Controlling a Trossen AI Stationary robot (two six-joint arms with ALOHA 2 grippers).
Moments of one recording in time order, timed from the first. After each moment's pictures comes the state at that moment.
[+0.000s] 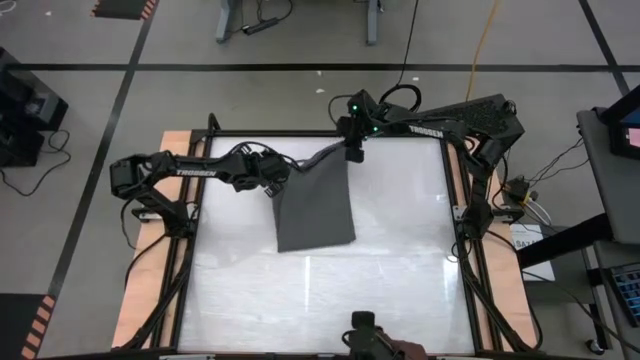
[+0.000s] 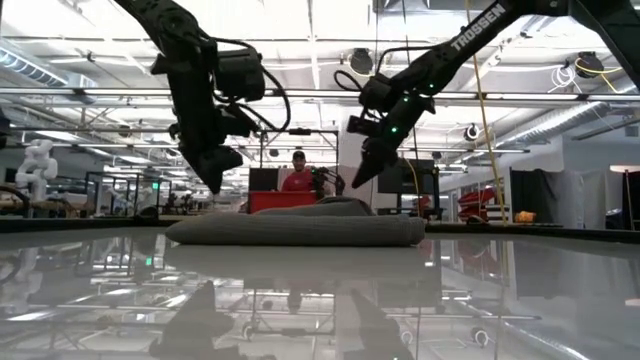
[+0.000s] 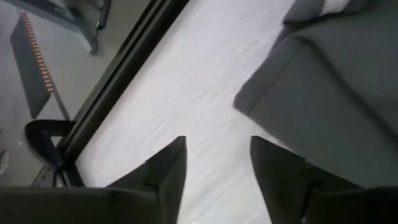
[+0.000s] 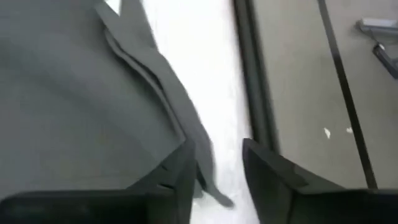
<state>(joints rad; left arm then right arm) 0.33 1.53 0.91 -0.64 -0.59 -0.26 -0.68 1.92 1.43 -0.41 -0.19 -0.58</state>
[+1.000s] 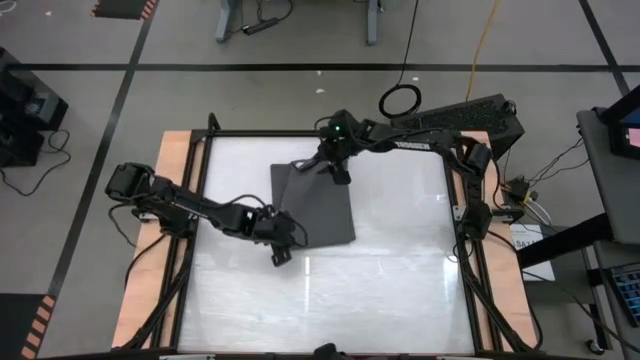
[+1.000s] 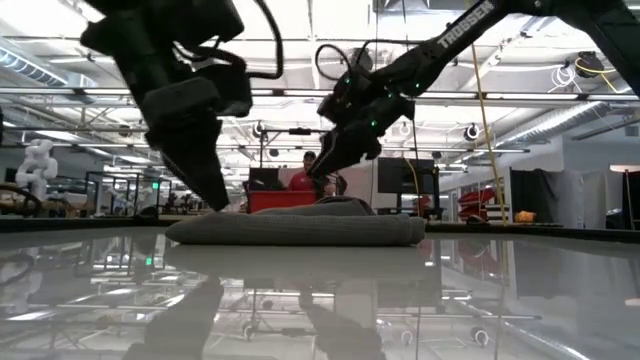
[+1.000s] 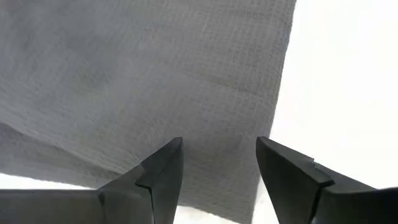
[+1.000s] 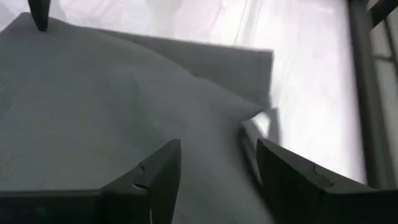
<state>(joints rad) -0.20 1.54 0.79 -0.31 -0.19 -0.54 -0.51 1.99 1.43 -0.26 -0.48 -0.65</state>
